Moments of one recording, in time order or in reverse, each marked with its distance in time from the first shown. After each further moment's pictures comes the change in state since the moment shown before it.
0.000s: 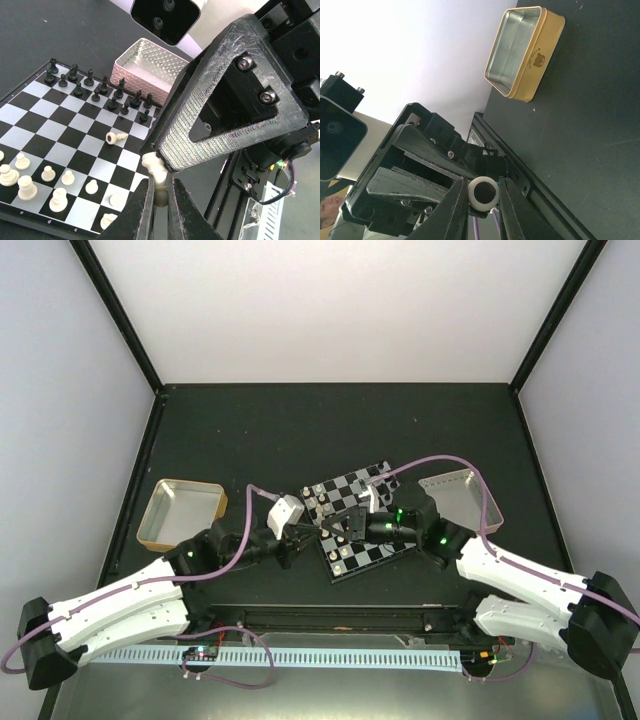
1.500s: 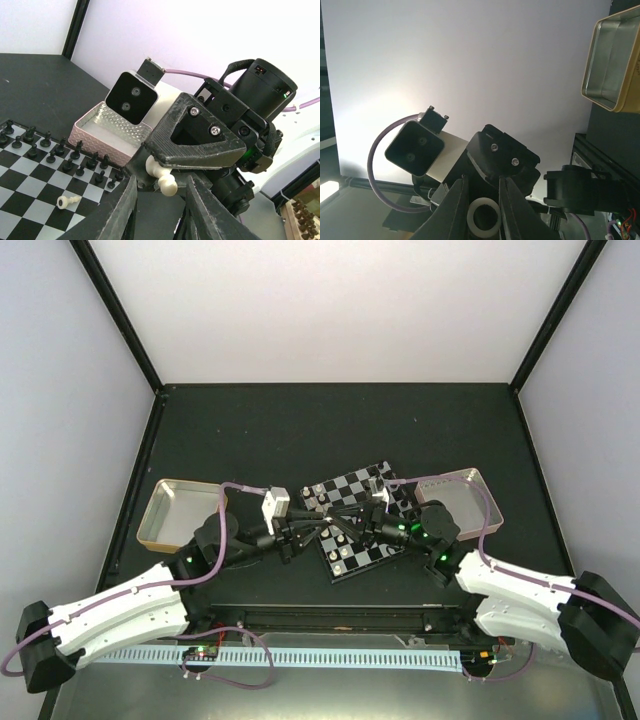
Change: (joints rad) left arm -0.002 -0.046 -0.070 0.333 0.037 -0.149; right arm 0.007 -0.023 -0.222 0.664 0.068 0.519
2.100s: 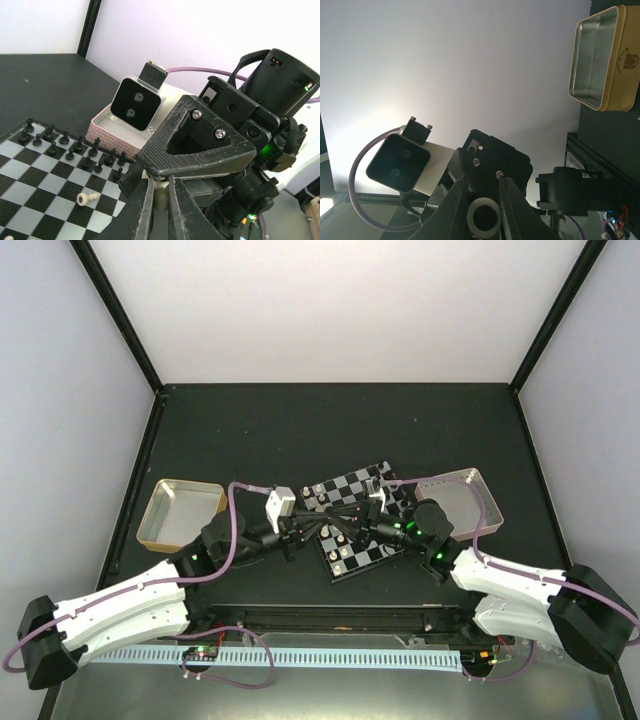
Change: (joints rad) left arm 0.001 0.048 0.000 0.007 -0.033 0.055; right arm -0.002 0.062 0.001 0.014 0.004 0.034
